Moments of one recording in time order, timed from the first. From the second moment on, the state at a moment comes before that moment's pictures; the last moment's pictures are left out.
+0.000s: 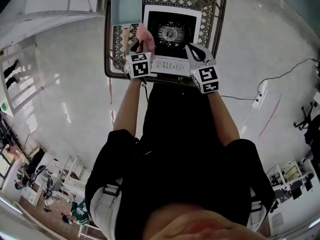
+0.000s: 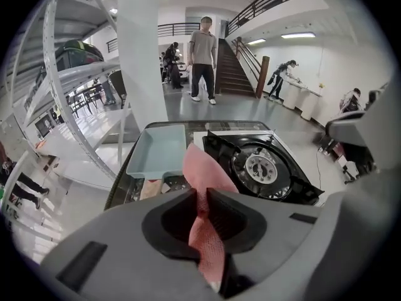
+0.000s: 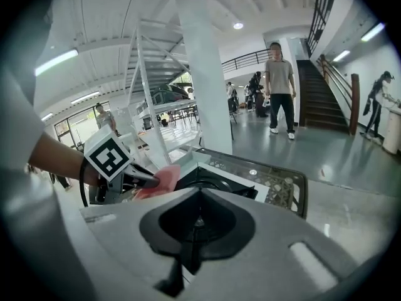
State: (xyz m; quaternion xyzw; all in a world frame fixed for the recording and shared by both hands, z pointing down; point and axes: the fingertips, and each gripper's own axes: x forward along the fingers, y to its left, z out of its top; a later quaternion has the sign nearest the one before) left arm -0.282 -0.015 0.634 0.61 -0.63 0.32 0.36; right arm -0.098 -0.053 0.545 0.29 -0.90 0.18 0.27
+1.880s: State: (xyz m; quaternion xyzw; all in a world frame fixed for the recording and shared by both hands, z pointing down) left arm -0.091 -0.020 0.621 0.63 -0.61 0.32 0.35; right arm 0.013 -0.054 0.557 0.26 -0.91 0.21 0.23
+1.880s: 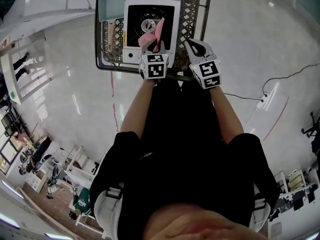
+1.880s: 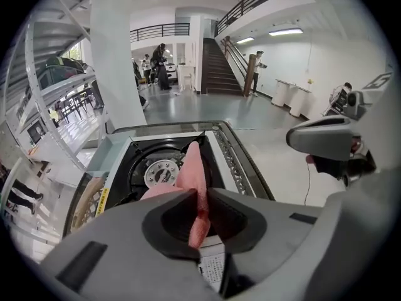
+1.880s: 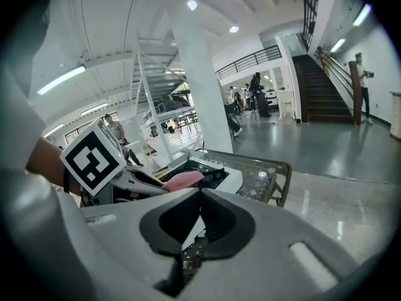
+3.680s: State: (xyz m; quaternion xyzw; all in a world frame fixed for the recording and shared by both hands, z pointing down) left arm -0.140 -0.080 0.543 0.65 -0.64 0.27 0.30; right arm 0.009 -0.091 0.519 0.28 -0.92 0.17 0.23
